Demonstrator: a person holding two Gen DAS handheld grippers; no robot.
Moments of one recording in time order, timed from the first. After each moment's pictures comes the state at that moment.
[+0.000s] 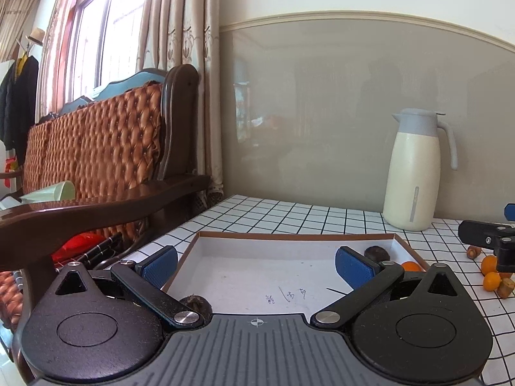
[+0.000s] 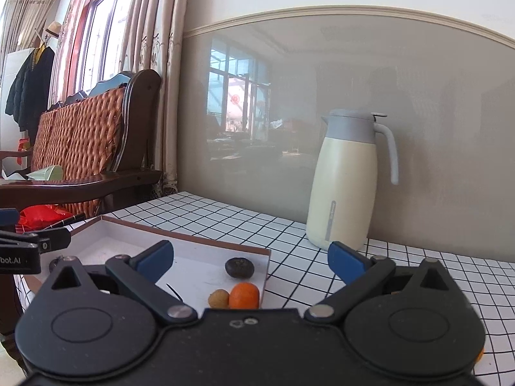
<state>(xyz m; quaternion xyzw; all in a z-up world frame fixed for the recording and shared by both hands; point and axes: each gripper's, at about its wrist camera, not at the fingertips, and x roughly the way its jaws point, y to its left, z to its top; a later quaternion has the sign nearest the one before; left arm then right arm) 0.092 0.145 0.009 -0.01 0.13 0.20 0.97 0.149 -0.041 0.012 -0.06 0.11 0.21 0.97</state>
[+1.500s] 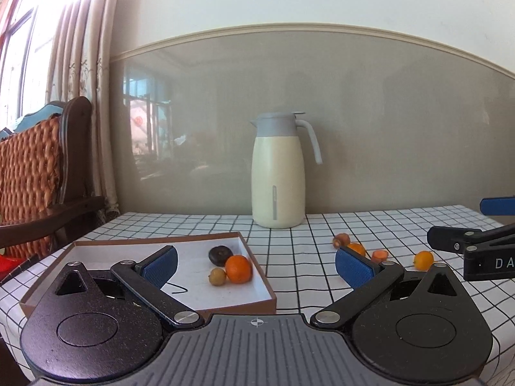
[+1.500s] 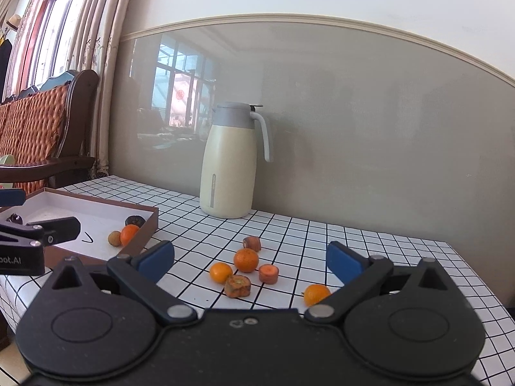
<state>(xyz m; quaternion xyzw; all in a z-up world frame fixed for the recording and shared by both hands) 0.073 -0.021 0.005 0.03 0.11 0.04 0.99 0.080 -0.183 0.001 -0.07 0.12 0.11 0.99</state>
